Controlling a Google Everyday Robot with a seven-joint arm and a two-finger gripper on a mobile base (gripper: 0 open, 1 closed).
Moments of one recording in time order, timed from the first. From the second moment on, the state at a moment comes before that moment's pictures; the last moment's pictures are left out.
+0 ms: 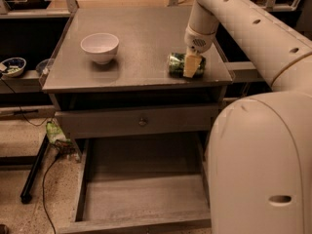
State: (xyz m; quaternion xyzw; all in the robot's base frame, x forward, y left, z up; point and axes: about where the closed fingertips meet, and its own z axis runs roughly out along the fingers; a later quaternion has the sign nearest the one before) arm 0.723 -0.122 0.834 -0.63 0.77 -0.02 0.11
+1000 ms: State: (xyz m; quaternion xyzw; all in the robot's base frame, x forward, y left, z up) arm 0.723 -0.122 0.834 -0.63 0.77 -0.02 0.11
